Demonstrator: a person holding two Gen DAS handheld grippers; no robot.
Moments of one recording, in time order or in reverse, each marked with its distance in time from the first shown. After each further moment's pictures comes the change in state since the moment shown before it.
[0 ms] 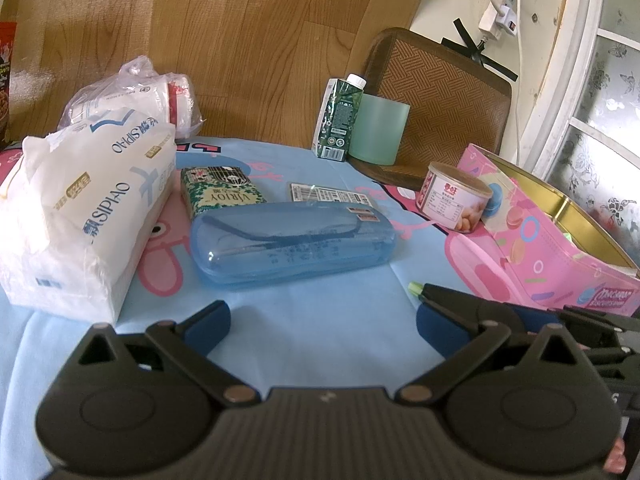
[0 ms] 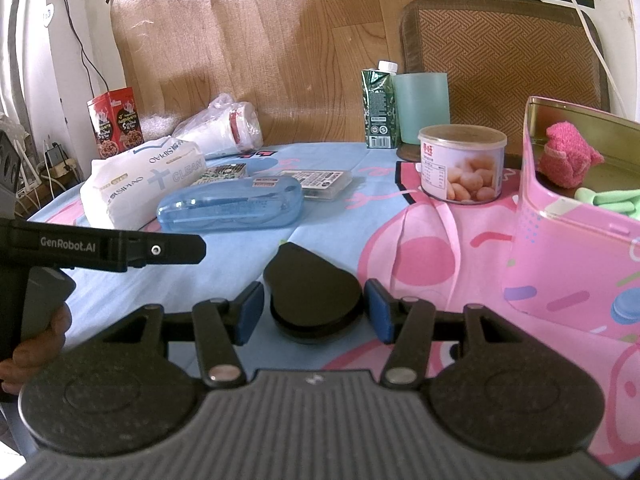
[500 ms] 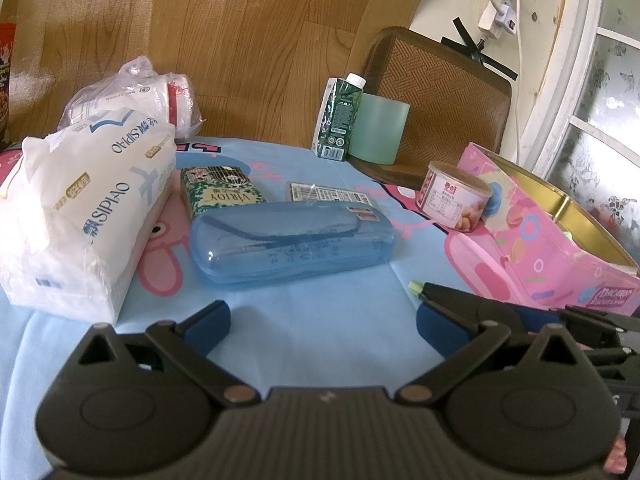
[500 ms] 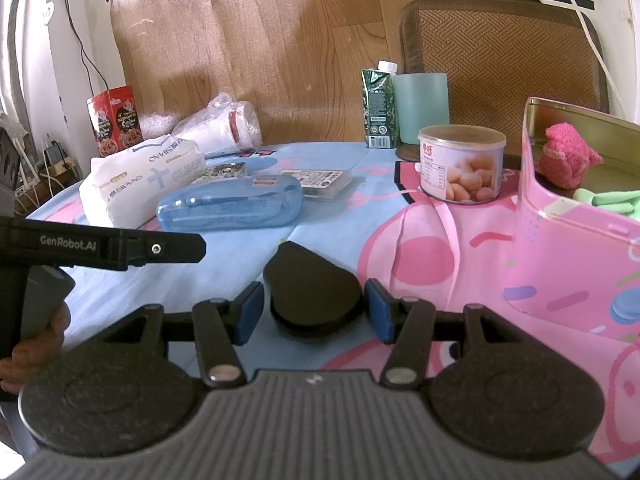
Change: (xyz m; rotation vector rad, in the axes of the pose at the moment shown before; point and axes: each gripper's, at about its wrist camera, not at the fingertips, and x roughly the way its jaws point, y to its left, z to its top) left arm -0.001 -0.002 -0.001 0.006 0.002 0.005; right arm -0.001 0.000 0.000 -0.005 0.002 -0.004
